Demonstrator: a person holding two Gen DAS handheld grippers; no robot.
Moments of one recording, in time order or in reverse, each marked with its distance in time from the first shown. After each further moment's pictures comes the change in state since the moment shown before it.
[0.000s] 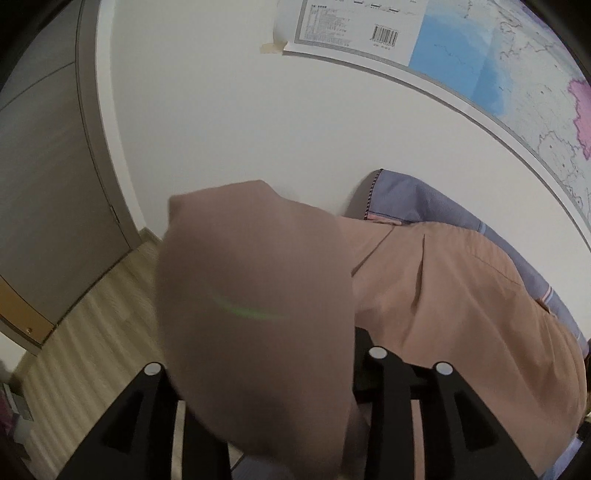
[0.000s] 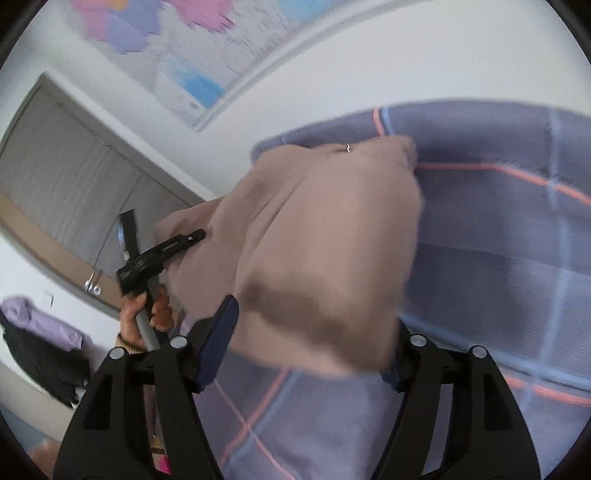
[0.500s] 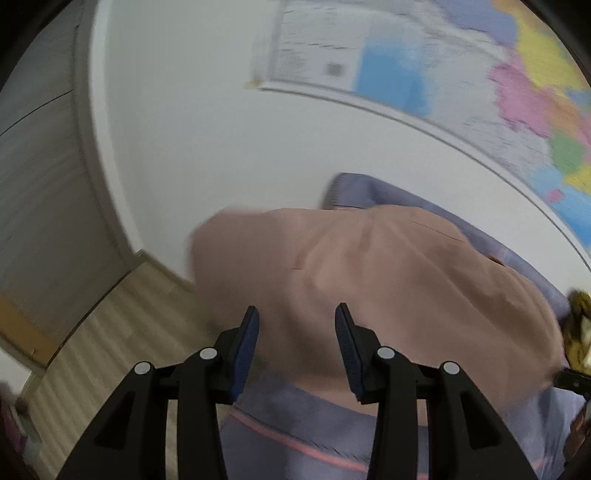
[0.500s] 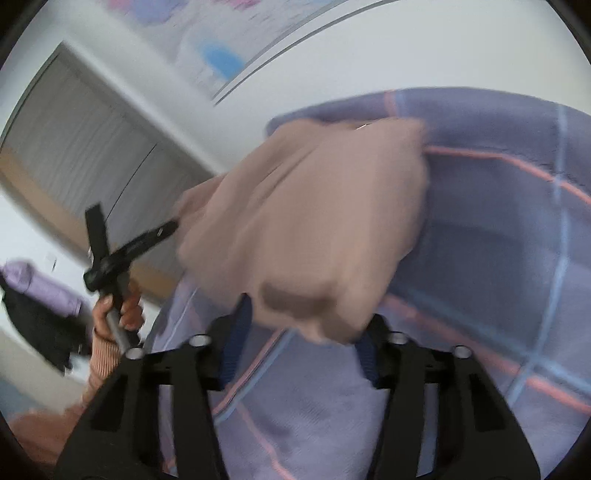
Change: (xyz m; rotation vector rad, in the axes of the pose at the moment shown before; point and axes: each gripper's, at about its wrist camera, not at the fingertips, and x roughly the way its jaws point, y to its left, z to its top) left arm -0.086 -0.012 -0.056 0.119 -0.079 -0.075; right arm 0.027 0.010 -0.006 -0.088 0.126 0.061
